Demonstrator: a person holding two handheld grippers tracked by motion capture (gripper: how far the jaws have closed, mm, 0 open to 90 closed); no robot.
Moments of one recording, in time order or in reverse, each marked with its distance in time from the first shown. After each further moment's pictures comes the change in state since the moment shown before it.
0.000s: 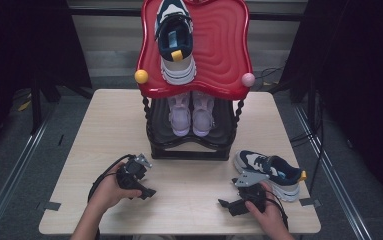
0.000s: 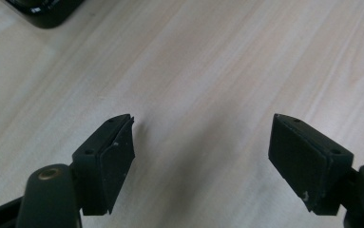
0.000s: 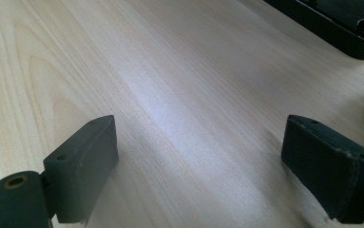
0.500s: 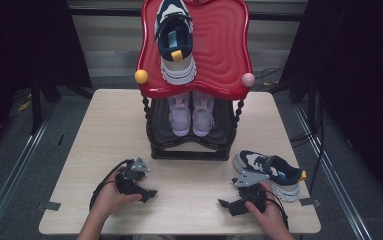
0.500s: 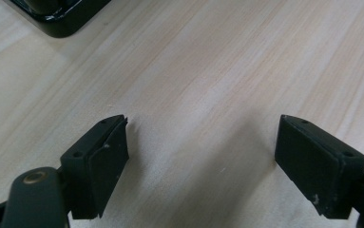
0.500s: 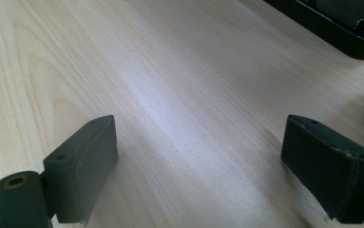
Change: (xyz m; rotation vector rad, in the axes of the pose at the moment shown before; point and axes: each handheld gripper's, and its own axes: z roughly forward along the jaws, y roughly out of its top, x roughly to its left) left arm -0.003 -0.018 0.014 -0.113 0.070 0.039; right arm 0.000 0.000 0.000 0.001 0.000 -0.003
